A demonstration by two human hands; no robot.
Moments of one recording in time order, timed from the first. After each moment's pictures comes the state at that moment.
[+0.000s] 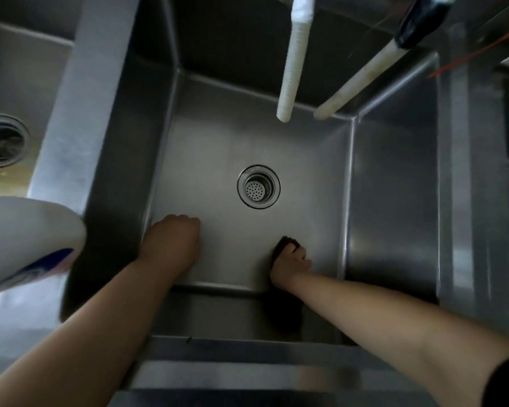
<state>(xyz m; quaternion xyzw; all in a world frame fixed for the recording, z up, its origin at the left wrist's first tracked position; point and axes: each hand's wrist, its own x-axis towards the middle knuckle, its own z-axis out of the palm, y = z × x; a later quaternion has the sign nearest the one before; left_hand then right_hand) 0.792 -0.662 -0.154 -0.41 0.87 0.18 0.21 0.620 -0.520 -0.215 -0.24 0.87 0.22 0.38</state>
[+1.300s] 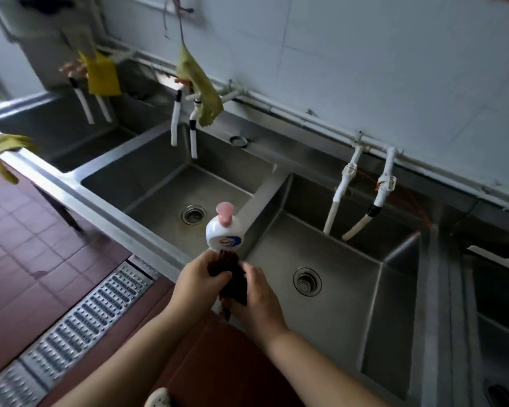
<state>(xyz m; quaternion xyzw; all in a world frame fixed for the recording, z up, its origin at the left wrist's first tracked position) 0.936 -0.494 0.125 -0.63 0.60 0.38 -0.32 0.802 -0.463 0.090 -0.65 0.61 -0.32 0.32</state>
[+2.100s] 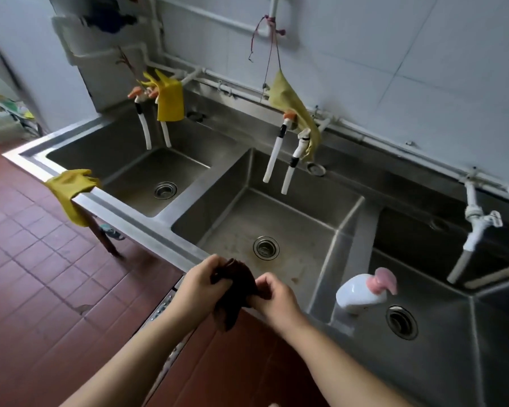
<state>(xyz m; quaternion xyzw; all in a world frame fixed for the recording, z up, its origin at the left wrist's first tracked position) 1.278 -0.681 0.119 -0.57 0.64 0.40 -0.32 1.106 -0.656 0.079 -0.52 0.64 -0.33 0.46</state>
